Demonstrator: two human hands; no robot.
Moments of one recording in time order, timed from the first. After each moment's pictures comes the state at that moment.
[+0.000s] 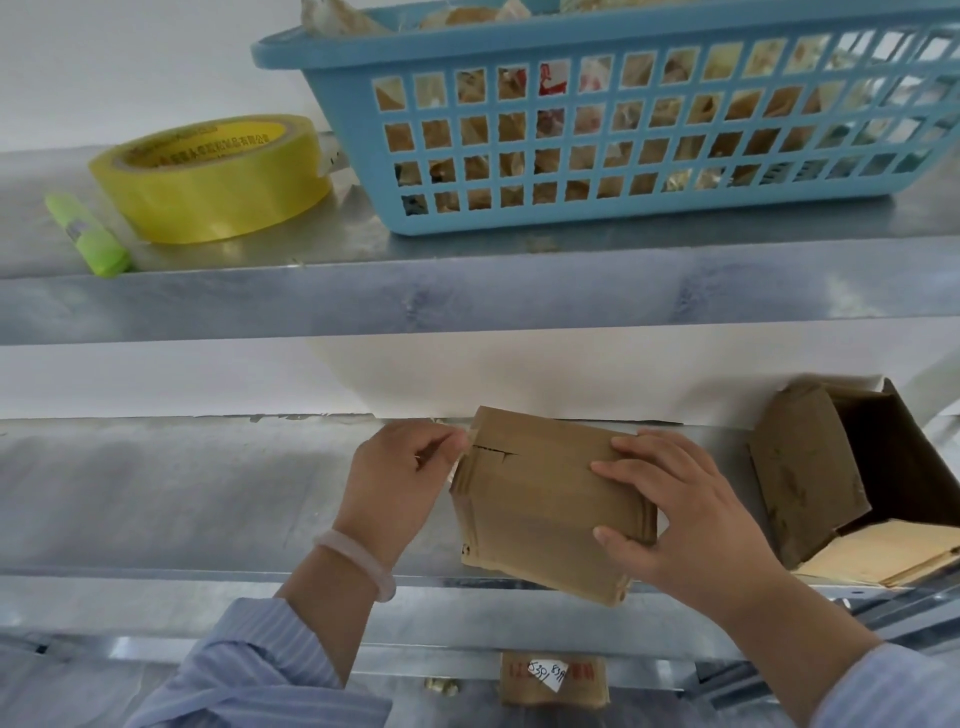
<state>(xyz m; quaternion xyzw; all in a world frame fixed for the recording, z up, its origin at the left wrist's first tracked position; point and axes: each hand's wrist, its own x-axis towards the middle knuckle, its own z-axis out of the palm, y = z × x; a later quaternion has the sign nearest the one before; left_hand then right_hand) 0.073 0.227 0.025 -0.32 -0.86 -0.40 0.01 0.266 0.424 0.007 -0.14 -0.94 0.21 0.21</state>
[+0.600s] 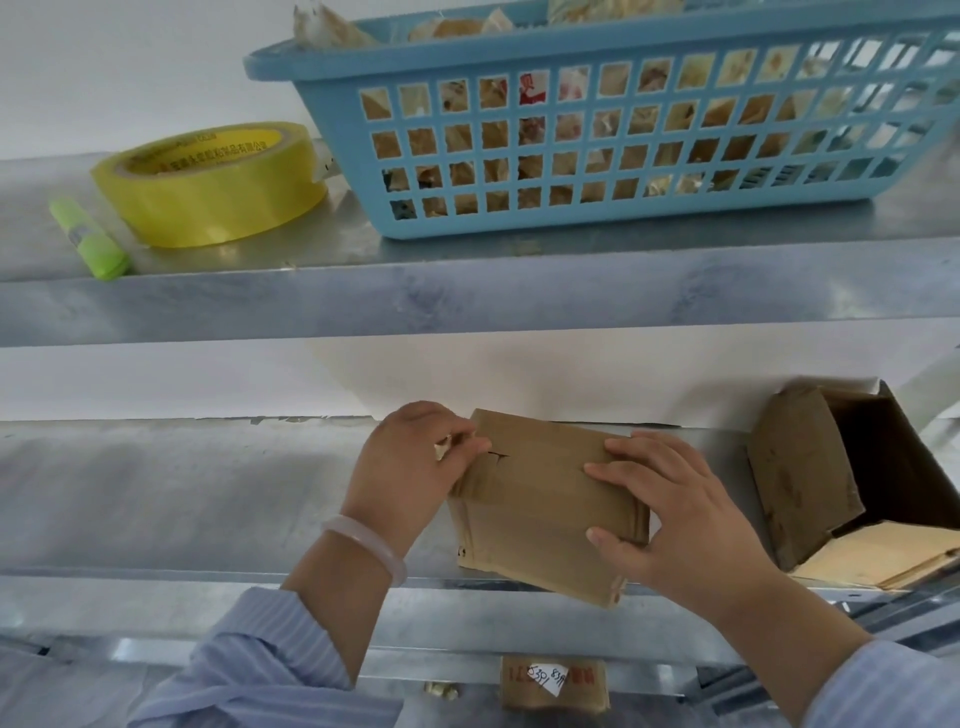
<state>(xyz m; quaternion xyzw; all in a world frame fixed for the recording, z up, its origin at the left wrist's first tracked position) 0.073 0.240 0.036 -0.40 -0.86 -0.31 0.06 0.266 0.426 0.006 -0.13 -0.95 0.20 0.22</state>
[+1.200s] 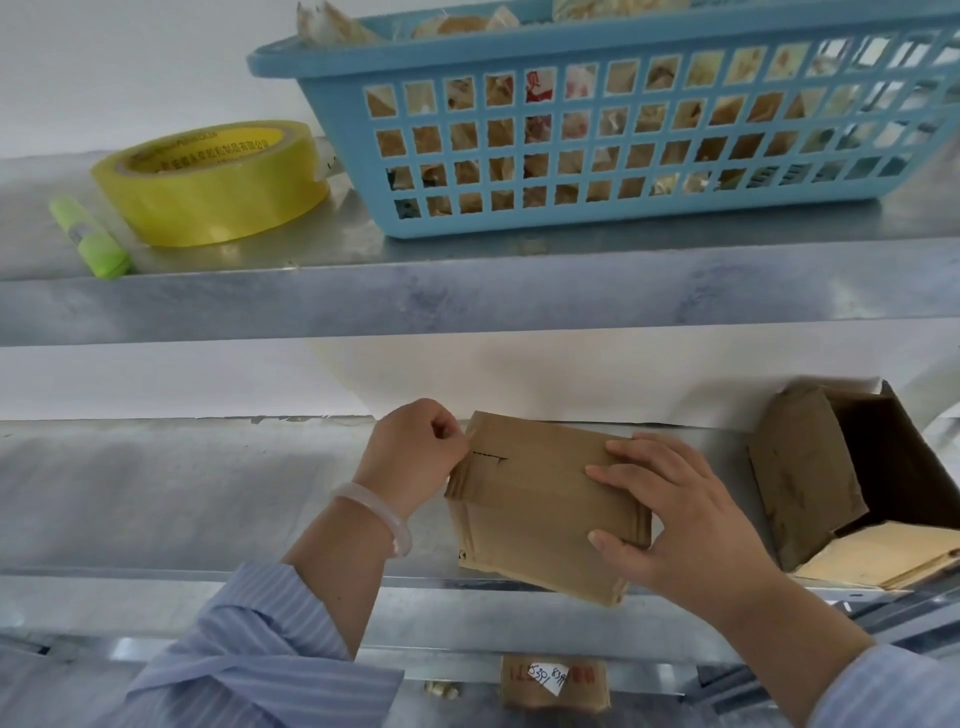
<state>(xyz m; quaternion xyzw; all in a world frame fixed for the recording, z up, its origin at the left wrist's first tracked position) 0.059 0.255 0.039 -0.25 -0.91 -0.33 -0.10 0.266 0.427 0.003 -0.12 -0.95 0.20 0.22</state>
